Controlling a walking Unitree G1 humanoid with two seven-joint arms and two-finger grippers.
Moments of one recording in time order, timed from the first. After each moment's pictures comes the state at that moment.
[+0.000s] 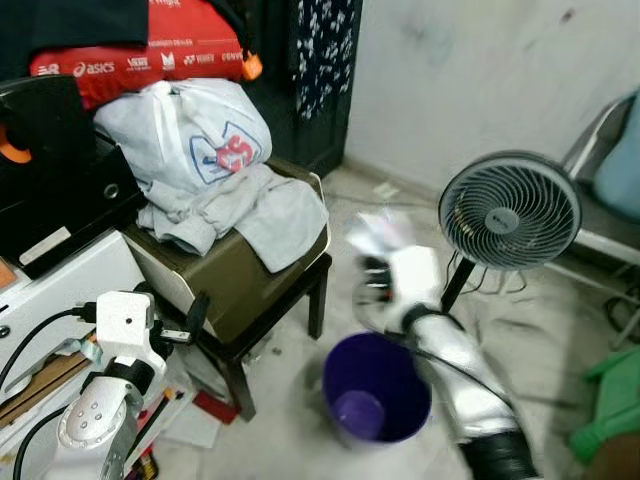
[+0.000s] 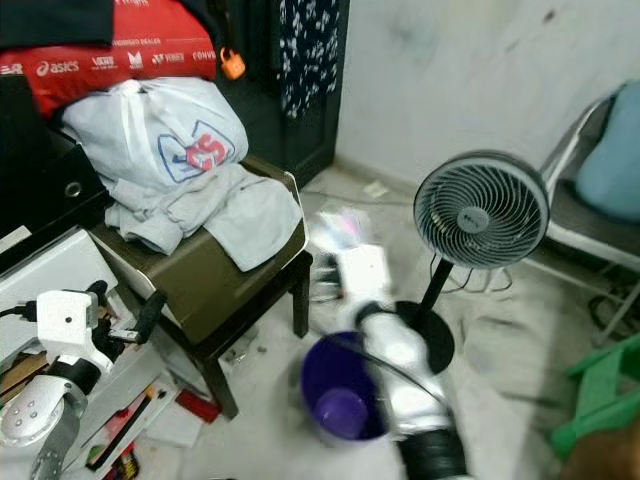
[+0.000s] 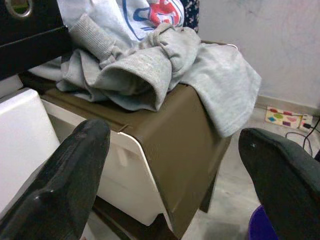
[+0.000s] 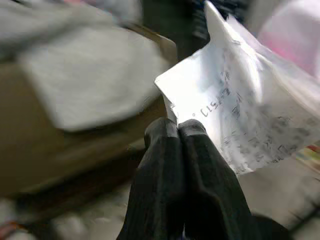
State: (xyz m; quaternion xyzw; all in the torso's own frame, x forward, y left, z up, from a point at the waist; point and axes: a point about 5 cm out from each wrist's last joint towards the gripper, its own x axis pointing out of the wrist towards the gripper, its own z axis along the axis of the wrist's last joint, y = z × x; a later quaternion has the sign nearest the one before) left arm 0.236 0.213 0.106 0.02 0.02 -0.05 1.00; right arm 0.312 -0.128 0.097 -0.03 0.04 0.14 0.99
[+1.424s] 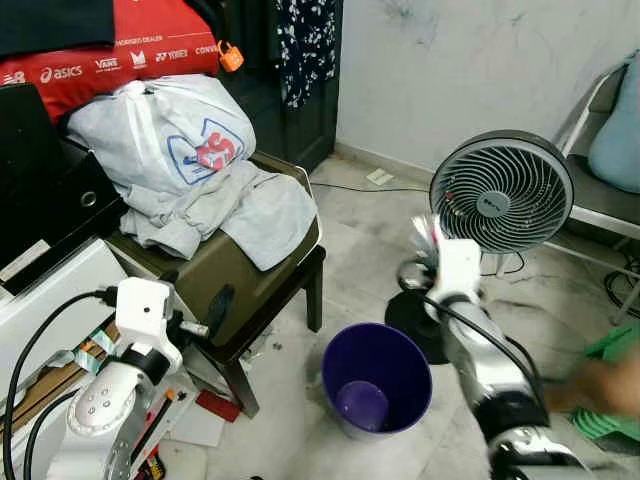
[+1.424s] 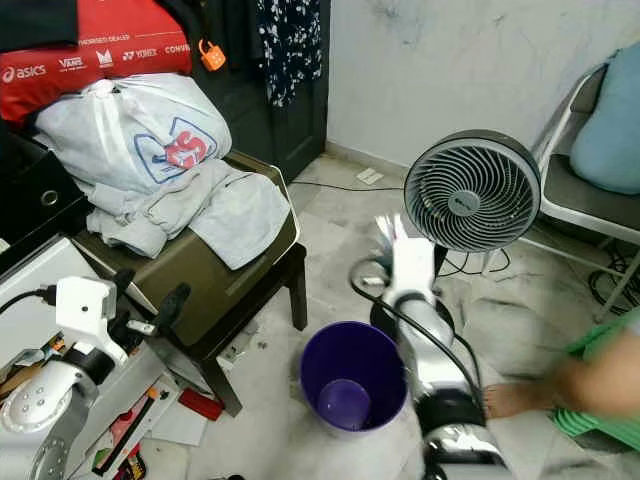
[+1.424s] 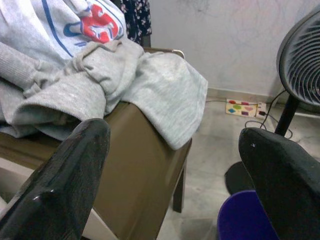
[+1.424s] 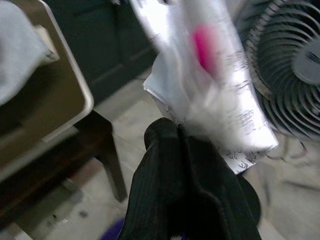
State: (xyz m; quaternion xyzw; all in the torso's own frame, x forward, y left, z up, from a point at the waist) left arm 0.242 0.196 0.120 0.01 0.01 -0.13 0.99; right arm 0.345 -0.157 0.085 -0.01 0.08 0.03 1.00
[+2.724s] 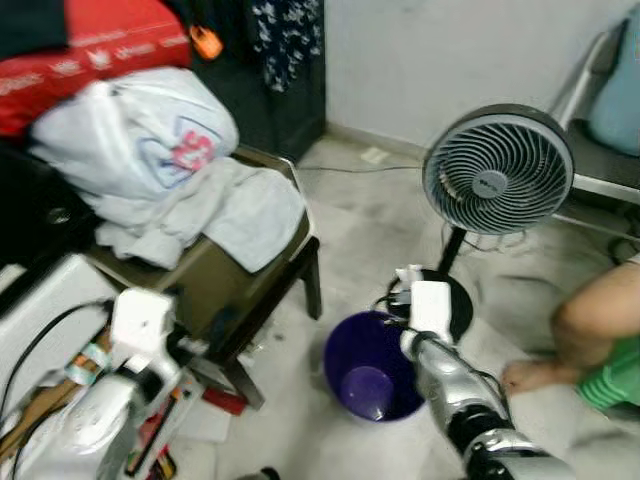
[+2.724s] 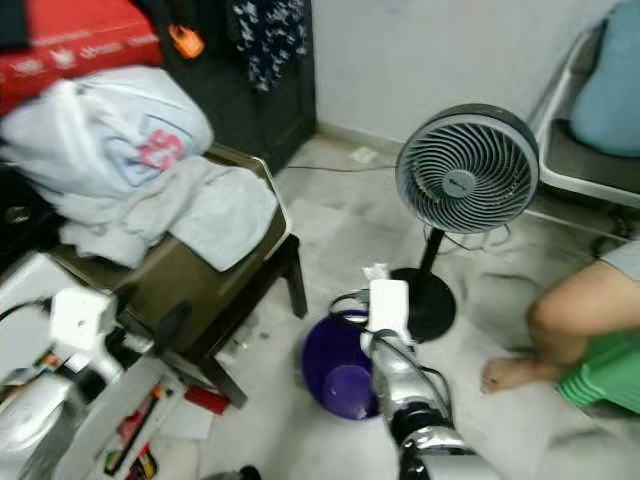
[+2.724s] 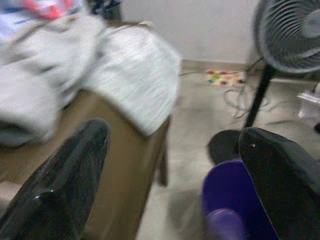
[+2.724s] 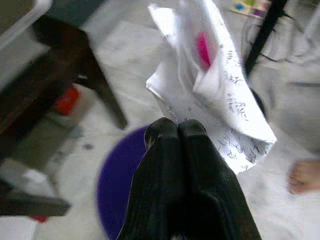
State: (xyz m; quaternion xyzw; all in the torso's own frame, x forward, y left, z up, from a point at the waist) left arm 0.227 0.190 0.123 0.02 0.03 -0.17 0.98; right arm 0.321 -0.144 0.024 0.01 0.21 -0.02 0.98
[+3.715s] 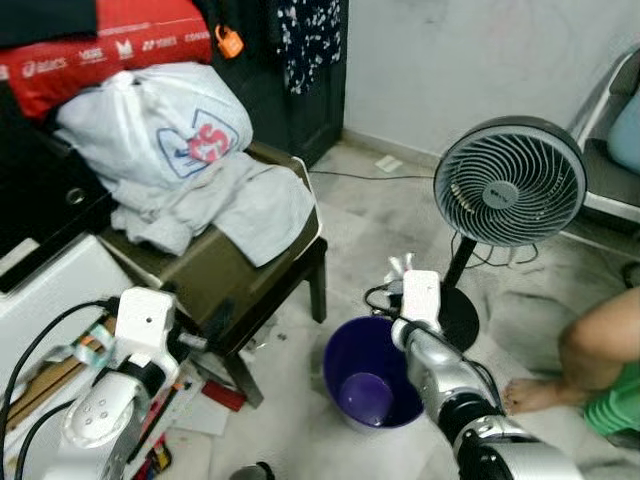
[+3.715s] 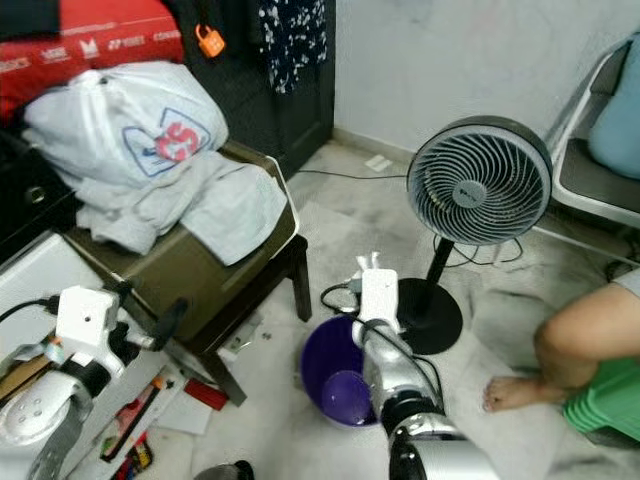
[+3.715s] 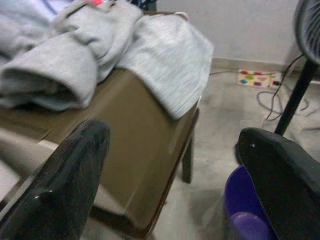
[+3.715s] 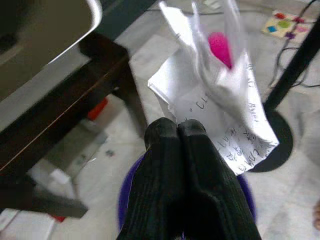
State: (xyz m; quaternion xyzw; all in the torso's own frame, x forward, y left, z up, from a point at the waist) left arm 0.230 0.199 0.109 0.04 0.05 -0.13 0.99; right arm 0.328 -0.125 0.032 0.02 0.20 0.01 0.98
